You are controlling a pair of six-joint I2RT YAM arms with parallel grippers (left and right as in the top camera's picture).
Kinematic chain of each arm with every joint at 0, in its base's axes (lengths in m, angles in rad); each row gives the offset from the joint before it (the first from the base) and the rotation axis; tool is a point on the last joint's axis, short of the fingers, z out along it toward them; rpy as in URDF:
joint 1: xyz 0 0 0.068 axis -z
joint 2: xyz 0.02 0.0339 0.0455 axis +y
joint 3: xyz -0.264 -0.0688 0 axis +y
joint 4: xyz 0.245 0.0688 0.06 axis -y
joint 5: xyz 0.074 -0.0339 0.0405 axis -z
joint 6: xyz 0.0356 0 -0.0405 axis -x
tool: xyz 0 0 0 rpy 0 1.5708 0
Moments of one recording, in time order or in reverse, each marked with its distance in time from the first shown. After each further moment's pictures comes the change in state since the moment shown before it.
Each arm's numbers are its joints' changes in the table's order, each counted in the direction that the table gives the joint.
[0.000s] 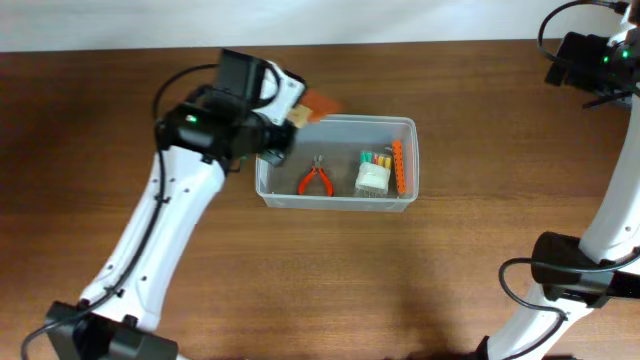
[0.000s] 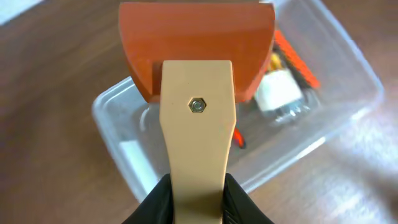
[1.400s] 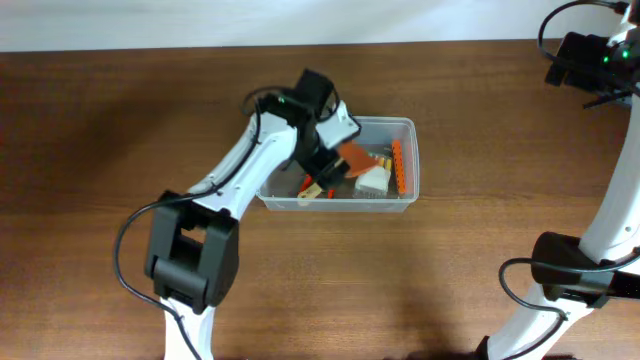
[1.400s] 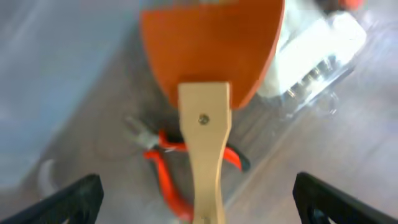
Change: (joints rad) left arm 0.085 0.457 -0.155 -0.034 0.058 -0.225; right arm 0.000 0.000 0.000 0.000 0.000 0.000
